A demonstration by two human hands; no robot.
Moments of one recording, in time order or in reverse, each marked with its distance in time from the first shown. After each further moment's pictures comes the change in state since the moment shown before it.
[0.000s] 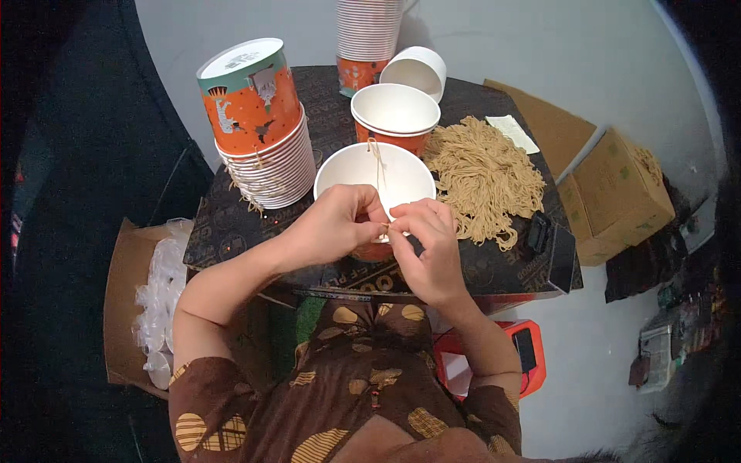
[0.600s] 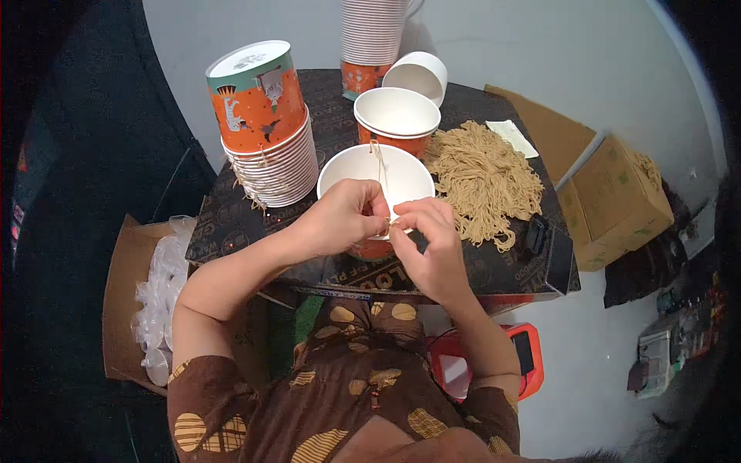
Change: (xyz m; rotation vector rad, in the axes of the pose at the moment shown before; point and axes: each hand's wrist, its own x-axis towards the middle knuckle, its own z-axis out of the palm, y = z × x) left_hand 0.002 0.013 0.002 0.089 0.049 -0.007; right_hand 0.004 -0.003 -0.007 0.100 0.033 -0.057
